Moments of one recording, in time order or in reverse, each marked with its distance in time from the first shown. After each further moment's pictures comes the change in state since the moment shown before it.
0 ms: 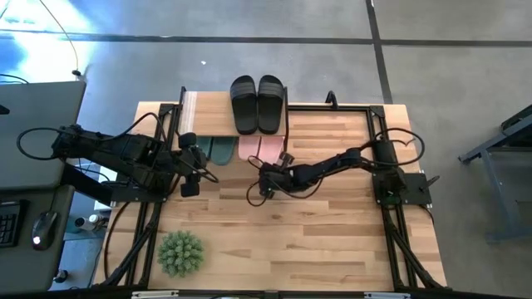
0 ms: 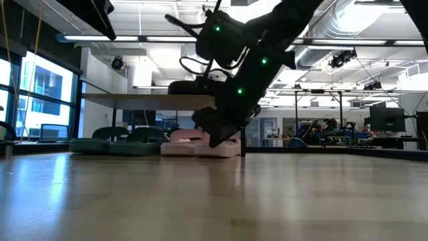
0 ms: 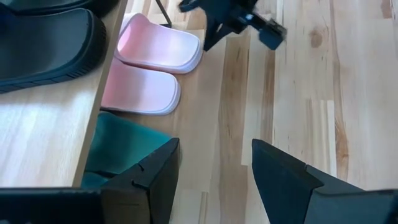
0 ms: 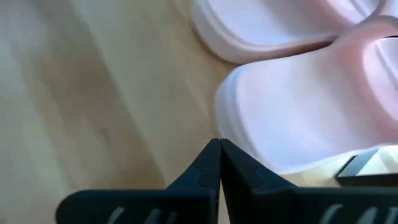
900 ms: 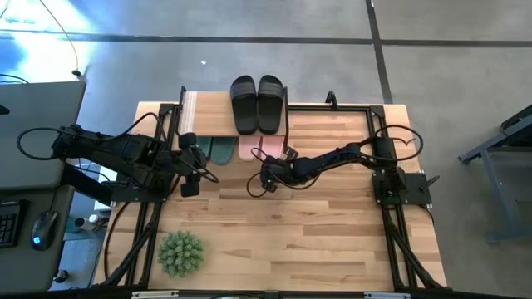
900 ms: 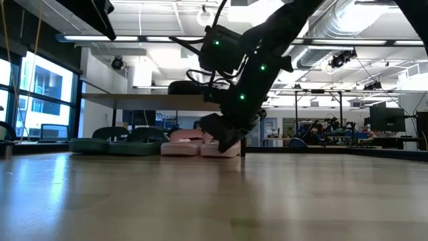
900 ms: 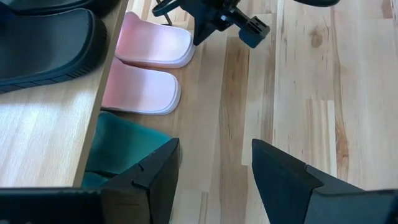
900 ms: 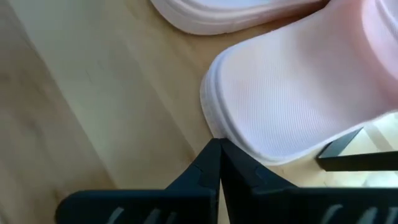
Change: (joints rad) left arm 0.000 0.000 0.000 0.000 0.000 0.000; right arm -0.063 0.000 0.000 -0.084 -0.042 0.052
